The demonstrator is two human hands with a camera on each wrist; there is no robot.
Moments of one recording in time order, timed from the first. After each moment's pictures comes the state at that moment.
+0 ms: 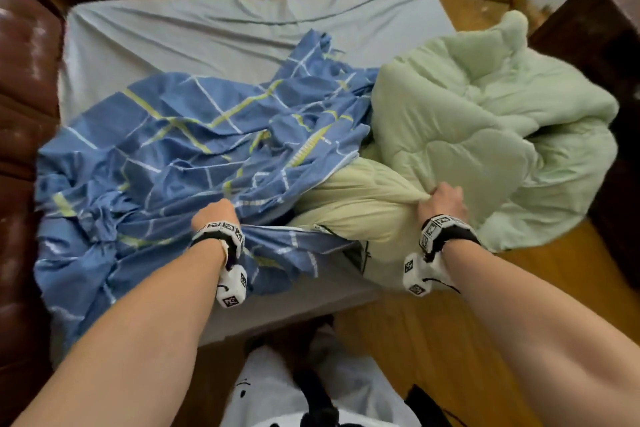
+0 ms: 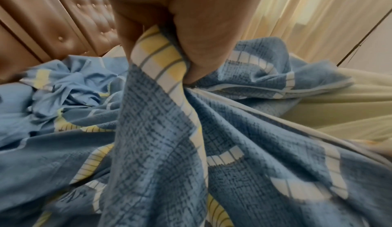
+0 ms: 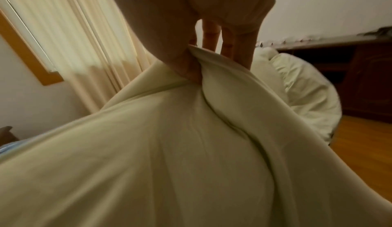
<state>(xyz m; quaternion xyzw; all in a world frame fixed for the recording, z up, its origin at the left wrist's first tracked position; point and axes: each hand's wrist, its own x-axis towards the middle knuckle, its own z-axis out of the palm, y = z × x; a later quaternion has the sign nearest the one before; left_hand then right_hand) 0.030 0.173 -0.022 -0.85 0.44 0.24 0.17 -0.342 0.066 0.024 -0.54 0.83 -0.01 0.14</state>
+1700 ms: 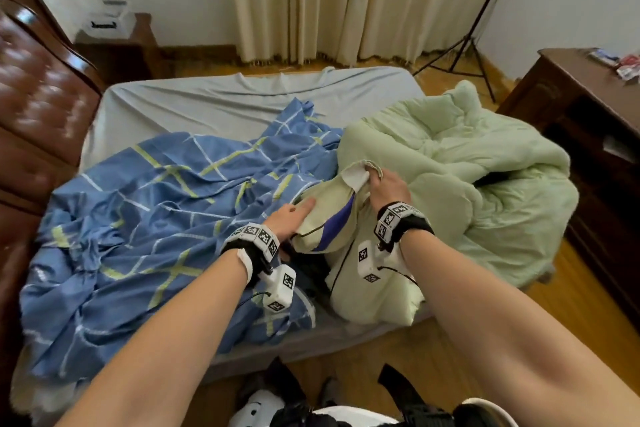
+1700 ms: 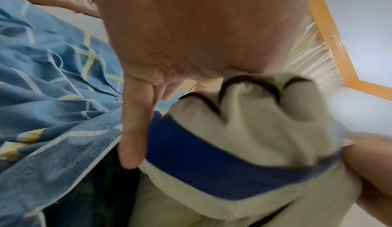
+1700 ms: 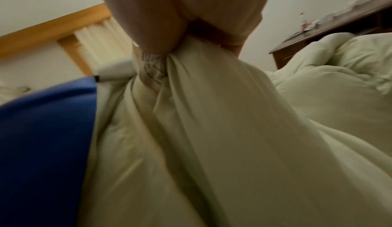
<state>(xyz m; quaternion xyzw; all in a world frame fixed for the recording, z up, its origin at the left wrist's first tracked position) -0.188 0.121 0.053 -0.74 0.38 0.51 -0.22 -0.396 0.022 0.103 -0.66 0.69 -0.17 0.24</state>
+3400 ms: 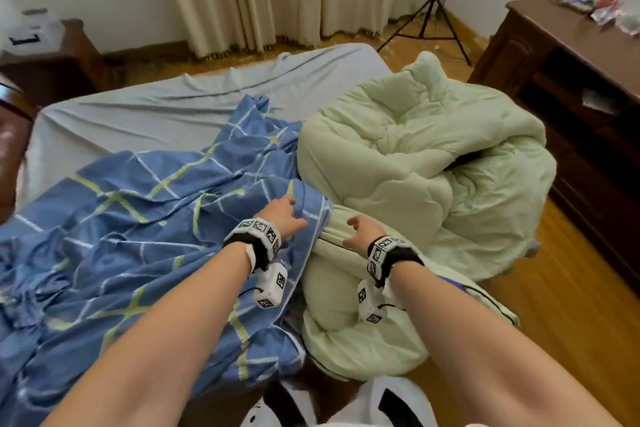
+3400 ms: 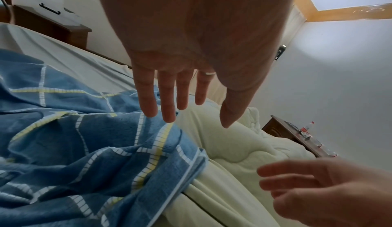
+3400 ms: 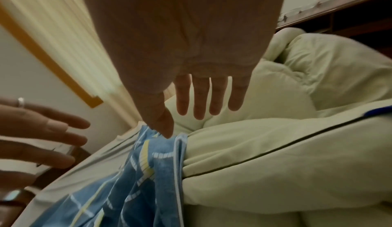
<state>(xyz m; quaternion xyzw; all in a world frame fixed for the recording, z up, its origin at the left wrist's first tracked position) -0.300 -0.013 0.043 -0.74 0.57 0.36 -0.04 -0.514 -0.020 0.014 -0.62 0.68 0.02 0.40</state>
